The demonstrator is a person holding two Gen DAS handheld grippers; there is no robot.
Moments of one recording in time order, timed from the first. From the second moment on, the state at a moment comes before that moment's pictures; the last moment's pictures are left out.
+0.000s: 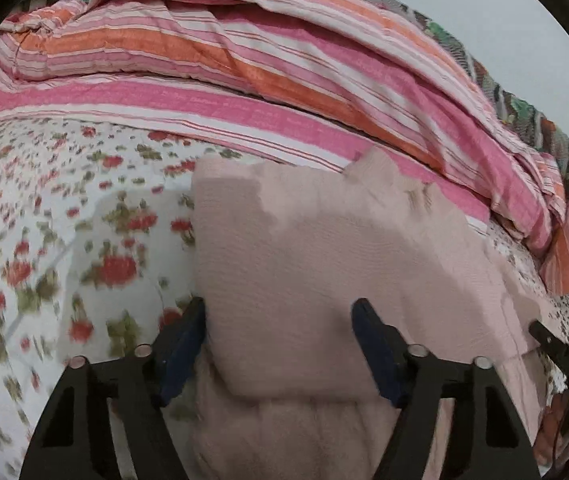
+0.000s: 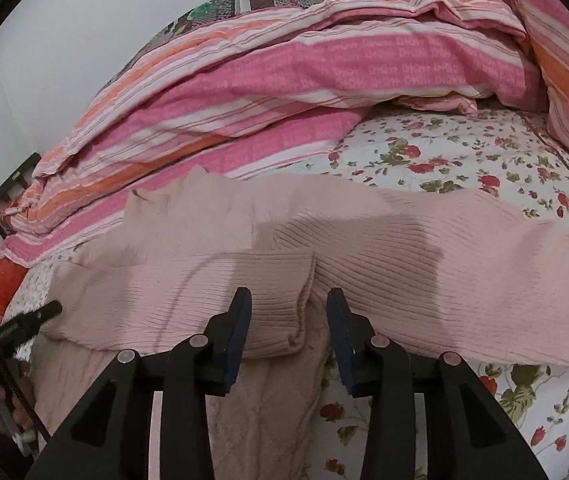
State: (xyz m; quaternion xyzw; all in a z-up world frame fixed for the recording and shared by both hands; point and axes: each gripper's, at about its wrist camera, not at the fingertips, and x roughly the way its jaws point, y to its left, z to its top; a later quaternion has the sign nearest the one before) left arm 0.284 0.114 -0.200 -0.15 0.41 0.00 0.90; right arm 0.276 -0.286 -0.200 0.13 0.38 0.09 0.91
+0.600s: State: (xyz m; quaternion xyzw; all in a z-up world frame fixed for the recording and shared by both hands) left arm 0.267 0.110 -0.190 -0.10 0.38 0.06 0.92; right arm 0.277 -0.264 -0.202 0.05 0.39 0.05 0.92
